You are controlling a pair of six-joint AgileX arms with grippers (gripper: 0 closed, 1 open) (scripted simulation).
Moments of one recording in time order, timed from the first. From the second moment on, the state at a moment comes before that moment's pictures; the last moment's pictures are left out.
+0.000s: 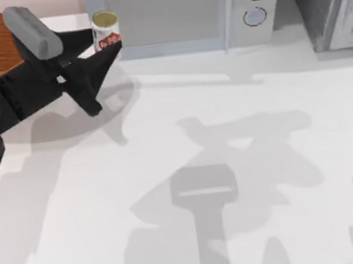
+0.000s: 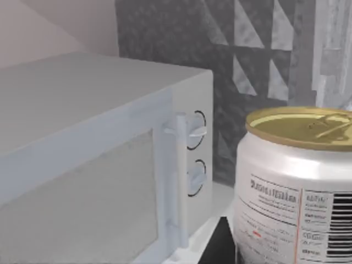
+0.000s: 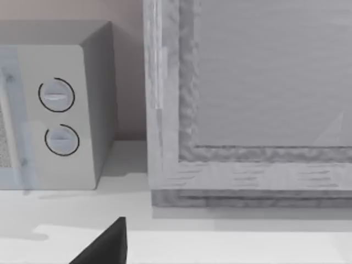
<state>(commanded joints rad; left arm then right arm) -0.18 1.77 0.73 1.03 0.81 0.05 0.00 0.00 0.00 0.00 0.00 0.00</state>
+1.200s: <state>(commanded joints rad) -0.22 2.41 1.04 1.33 1.29 0.05 0.00 0.00 0.00 0.00 0.00 0.00</state>
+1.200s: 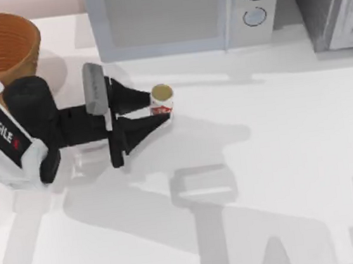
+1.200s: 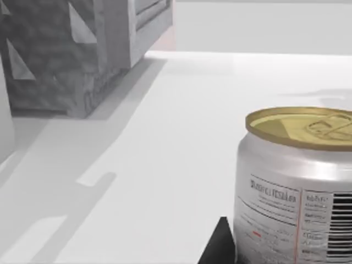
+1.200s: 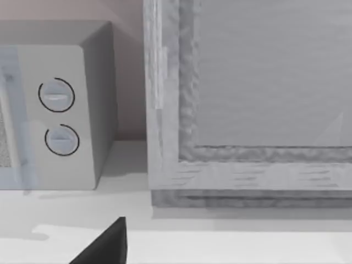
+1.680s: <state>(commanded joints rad) -0.22 2.52 1.11 1.36 1.40 0.05 0.00 0.00 0.00 0.00 0.00 0.00</state>
